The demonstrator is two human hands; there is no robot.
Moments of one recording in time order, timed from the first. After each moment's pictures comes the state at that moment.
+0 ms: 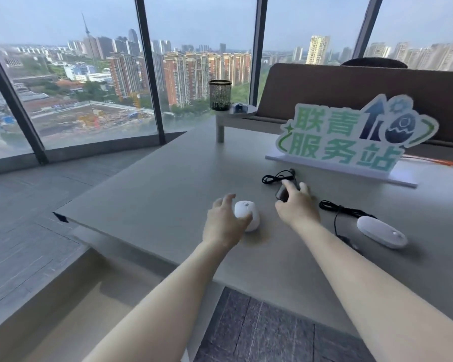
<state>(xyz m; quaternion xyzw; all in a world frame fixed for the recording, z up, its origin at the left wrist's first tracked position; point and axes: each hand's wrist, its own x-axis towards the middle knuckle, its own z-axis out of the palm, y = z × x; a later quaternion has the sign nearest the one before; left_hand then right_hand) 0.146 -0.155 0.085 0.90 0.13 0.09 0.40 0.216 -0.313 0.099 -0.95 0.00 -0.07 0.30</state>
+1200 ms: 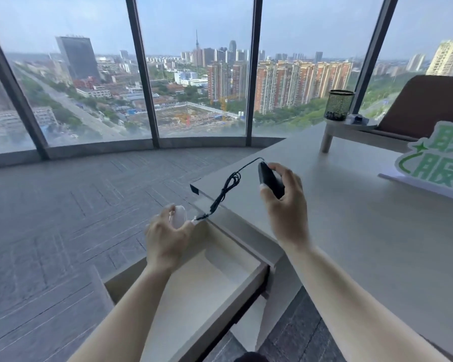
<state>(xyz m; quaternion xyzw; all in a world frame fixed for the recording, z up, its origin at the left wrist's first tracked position) -0.072 0.090 0.071 0.79 0.40 0.31 0.35 0.040 -0.091 0.149 -0.72 -0.29 -0.11 0.62</state>
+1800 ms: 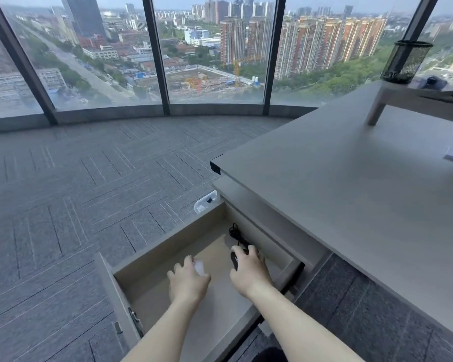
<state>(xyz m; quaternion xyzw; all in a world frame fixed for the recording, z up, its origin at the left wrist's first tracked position) -0.071 0.119 -0.093 0.78 0.53 -0.02 0.33 0.030 0.014 -0.072 -0.91 -0.30 0.22 0.19</state>
